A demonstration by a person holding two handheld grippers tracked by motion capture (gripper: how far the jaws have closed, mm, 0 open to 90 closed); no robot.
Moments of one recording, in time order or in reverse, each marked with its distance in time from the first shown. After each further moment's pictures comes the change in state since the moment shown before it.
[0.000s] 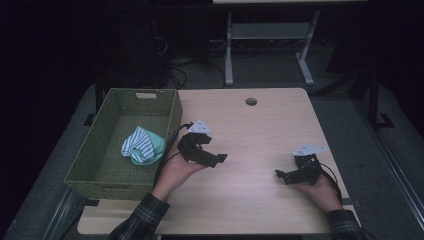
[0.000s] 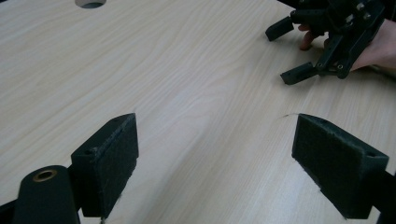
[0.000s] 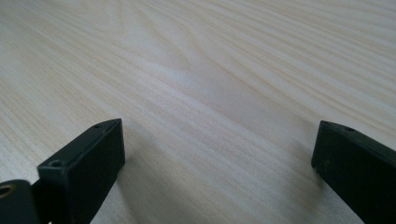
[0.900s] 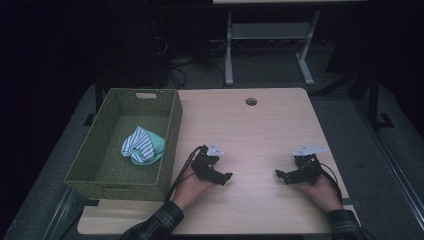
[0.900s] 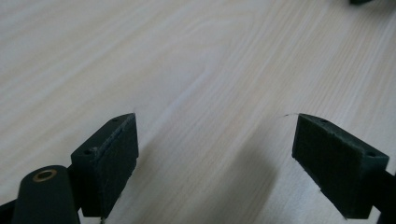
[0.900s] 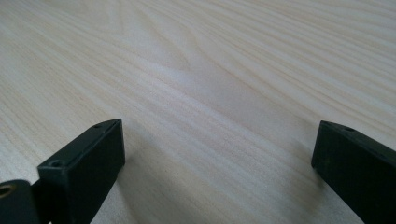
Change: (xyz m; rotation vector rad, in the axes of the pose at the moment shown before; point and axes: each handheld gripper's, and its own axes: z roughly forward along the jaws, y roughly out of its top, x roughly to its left) left arm -0.007 -0.059 0.074 0.133 0.072 0.012; right arm 0.000 0.000 0.000 0.003 0.001 0.004
